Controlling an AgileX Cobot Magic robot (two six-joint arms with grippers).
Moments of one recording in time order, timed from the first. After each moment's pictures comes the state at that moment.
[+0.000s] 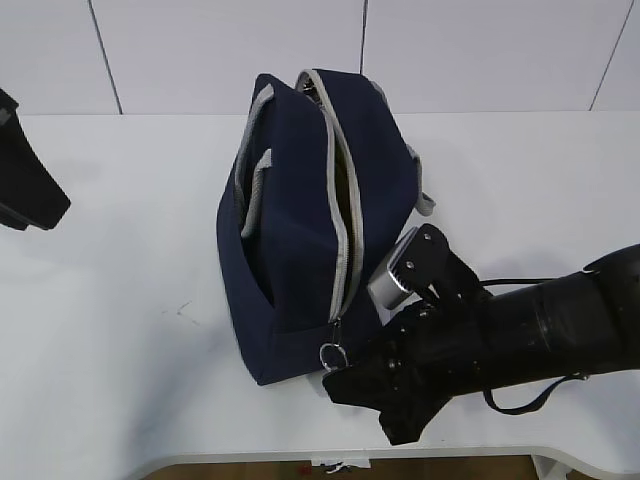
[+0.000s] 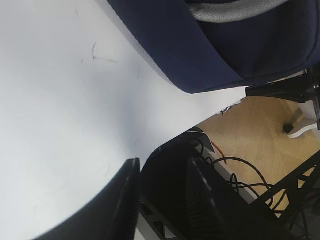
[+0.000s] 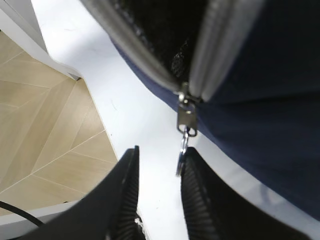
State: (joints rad) left arm -0.25 1.35 -1.22 -0.42 1.23 0.18; right arm 0.42 1.73 -0.65 1.79 0.68 -2.15
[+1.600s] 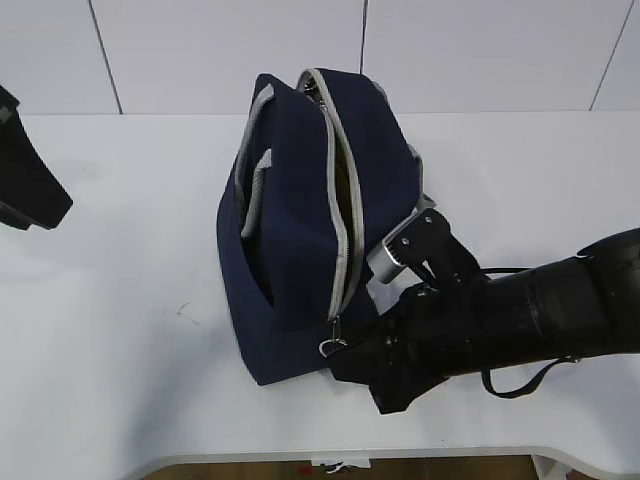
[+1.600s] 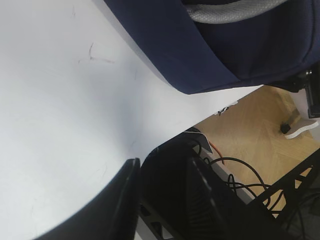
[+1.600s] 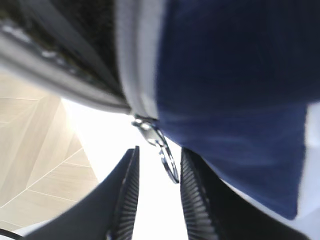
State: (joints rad) left arm -0.25 1.35 -1.22 -0.42 1.23 0.18; right arm 0.42 1.74 -0.69 1.79 0.61 -2.05
